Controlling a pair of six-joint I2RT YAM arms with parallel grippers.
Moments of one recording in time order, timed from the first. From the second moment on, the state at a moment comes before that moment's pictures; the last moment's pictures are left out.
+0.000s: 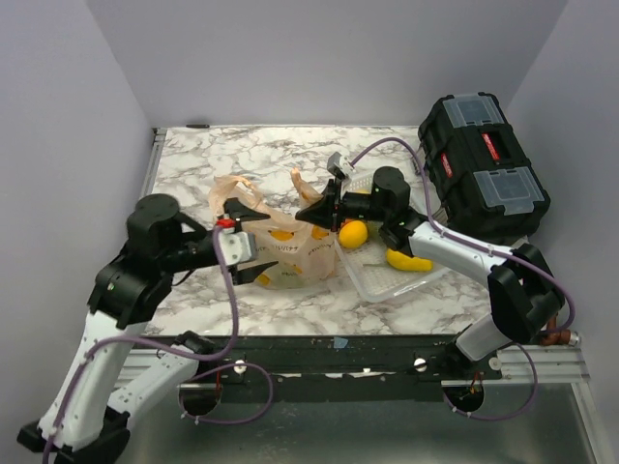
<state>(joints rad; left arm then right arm) -0.37 0.71 1.19 -0.74 0.78 0.61 0.66 1.55 0.99 0.53 -0.78 0.16</state>
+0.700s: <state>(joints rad) -0.47 0.86 0.82 -0.65 0.52 1.10 0.66 1.54 0.98 0.56 -0.68 0.24</state>
